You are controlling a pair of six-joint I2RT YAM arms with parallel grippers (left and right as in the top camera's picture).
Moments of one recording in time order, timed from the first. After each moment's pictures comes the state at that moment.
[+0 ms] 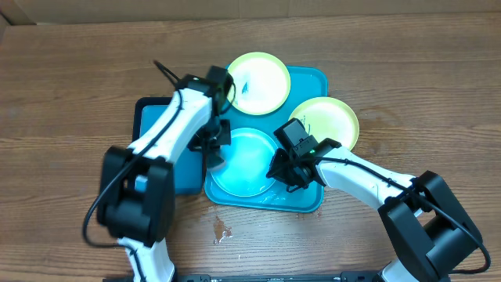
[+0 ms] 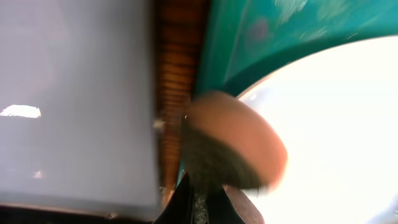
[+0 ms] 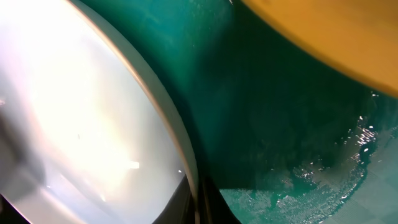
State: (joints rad) left arm -0.31 1.95 1.47 -1.16 -0.05 -0.41; right arm 0.62 1.77 0.96 -0.46 -0.20 1.01
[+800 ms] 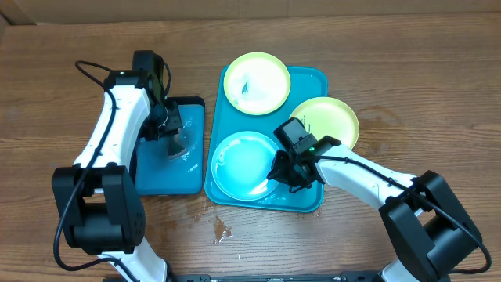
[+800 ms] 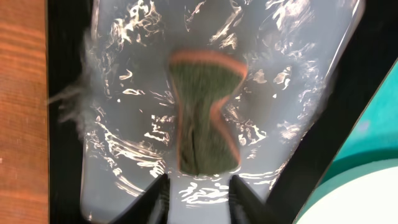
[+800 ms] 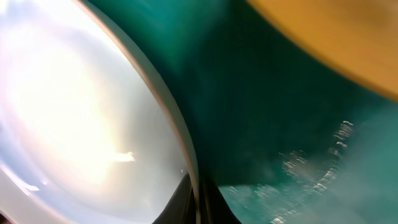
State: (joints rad) left arm 0.00 1.87 1.47 -1.10 -0.04 -0.28; right arm 0.62 1.77 0.99 -0.54 -0.19 0.91
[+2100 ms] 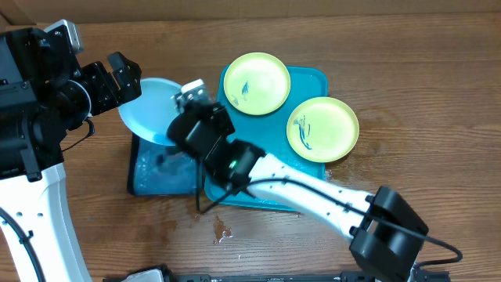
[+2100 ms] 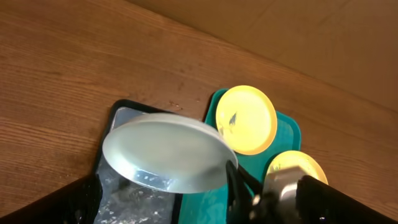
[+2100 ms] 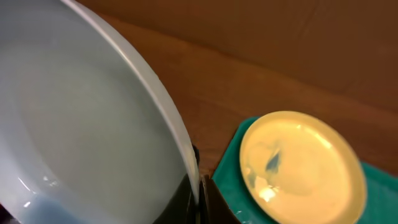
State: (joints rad) left arm 0.20 1.41 1.92 -1.30 0.28 -0.26; right arm 1.03 1.93 1.56 -0.24 0.64 0.27
